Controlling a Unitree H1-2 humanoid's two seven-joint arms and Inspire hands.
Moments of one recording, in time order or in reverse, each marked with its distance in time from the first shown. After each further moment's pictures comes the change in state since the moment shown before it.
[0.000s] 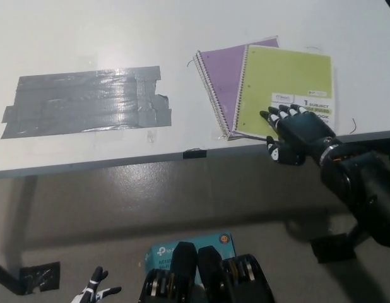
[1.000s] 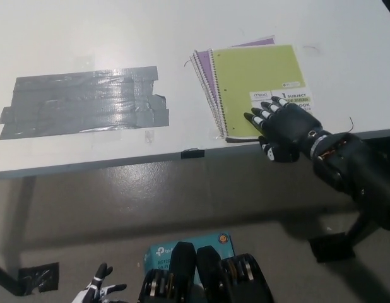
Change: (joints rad) left_arm -0.020 0.005 -0.012 0.002 0.004 -0.011 -0.016; right_arm -0.123 -0.047 0.189 0.080 -0.176 -0.145 -0.060
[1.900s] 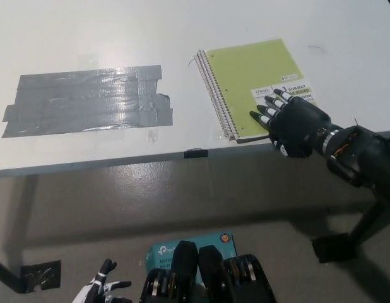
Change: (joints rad) left_arm -0.013 0.001 -0.012 -0.003 0.012 0.003 -0.003; right_arm -0.027 -0.034 0.035 0.038 -0.117 -0.089 -0.095
